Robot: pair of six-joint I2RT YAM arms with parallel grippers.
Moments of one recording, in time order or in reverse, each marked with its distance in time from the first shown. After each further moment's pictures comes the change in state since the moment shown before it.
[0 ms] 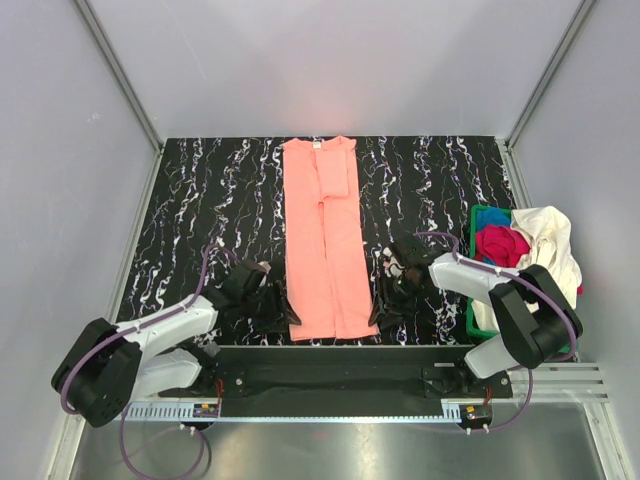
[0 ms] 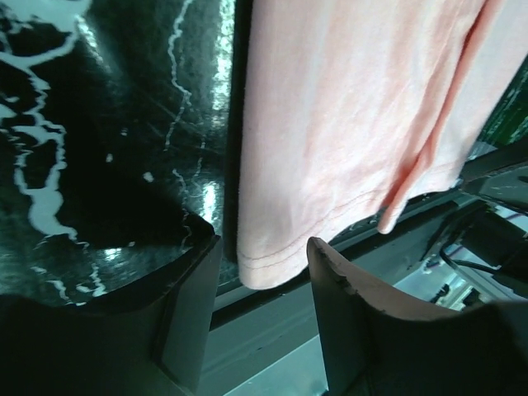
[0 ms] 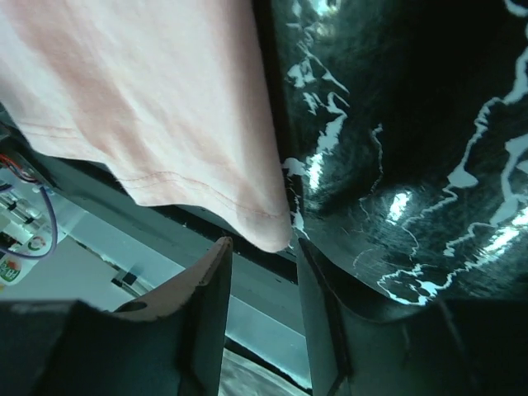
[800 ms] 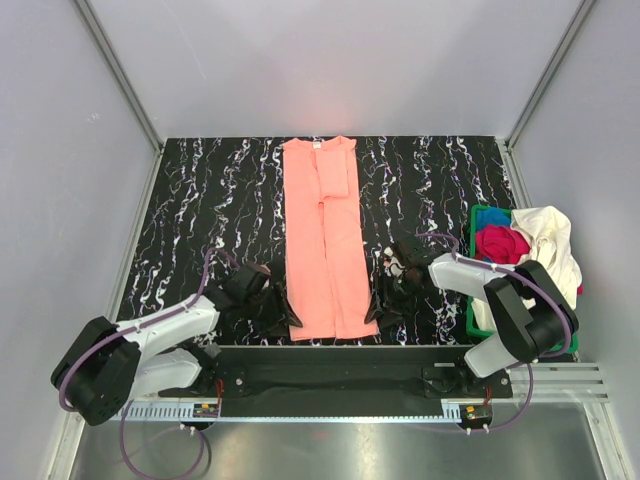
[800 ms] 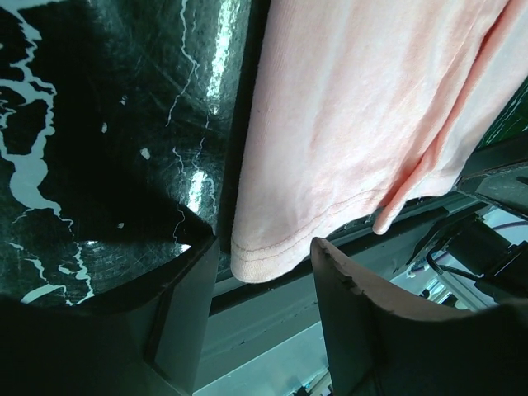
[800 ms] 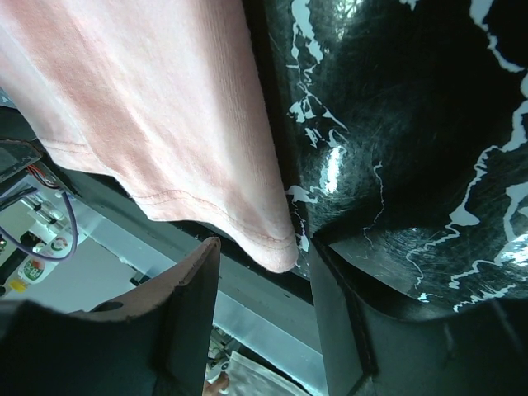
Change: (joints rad) left arm -0.041 0.010 0.009 -0.030 -0.021 -0.106; right arm -0.023 0.031 -0.025 0.089 -0.041 0.026
